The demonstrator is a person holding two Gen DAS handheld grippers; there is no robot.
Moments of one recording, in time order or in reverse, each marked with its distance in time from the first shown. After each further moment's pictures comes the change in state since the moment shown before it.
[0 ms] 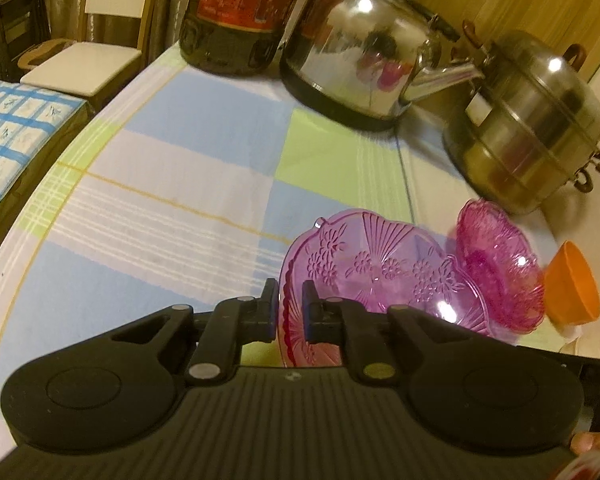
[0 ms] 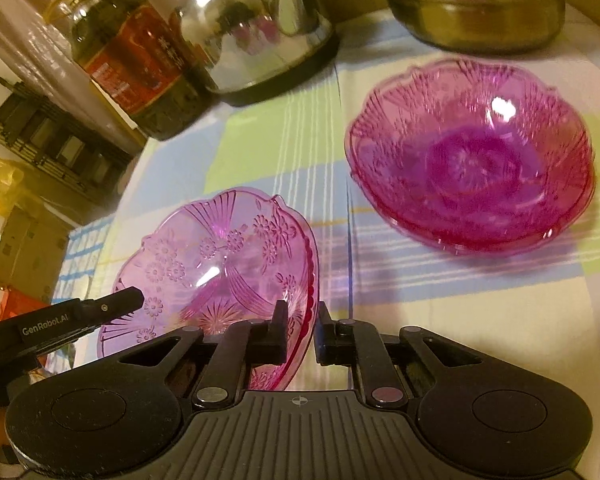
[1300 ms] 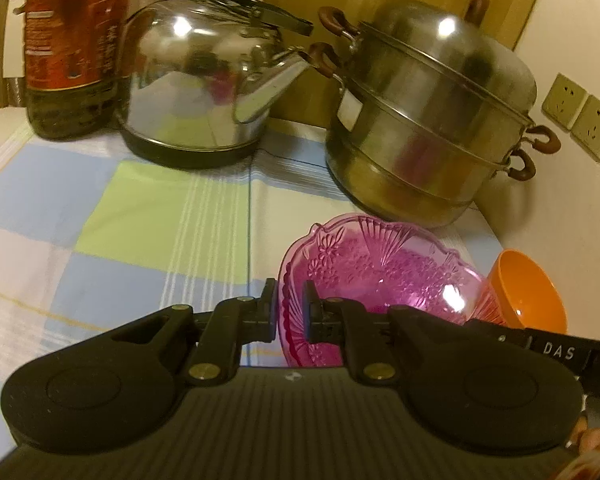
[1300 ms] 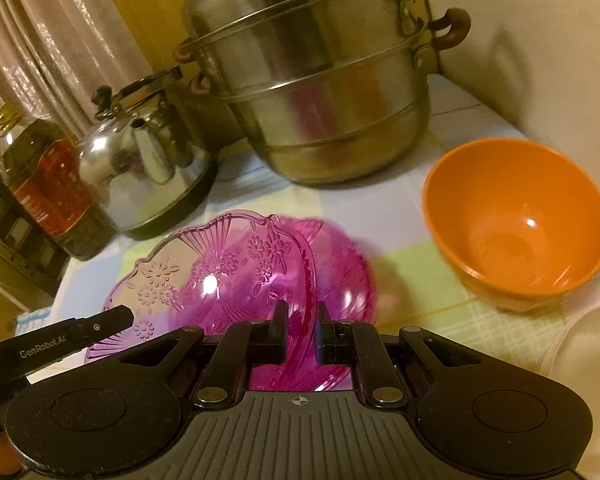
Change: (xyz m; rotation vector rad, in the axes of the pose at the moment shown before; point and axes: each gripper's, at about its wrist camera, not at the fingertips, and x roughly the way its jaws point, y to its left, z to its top) left arm 0.064 -0.169 0.017 0.171 -0.090 -0.103; right arm -0.069 -0.107 0.067 0.055 -0.249 -0.179
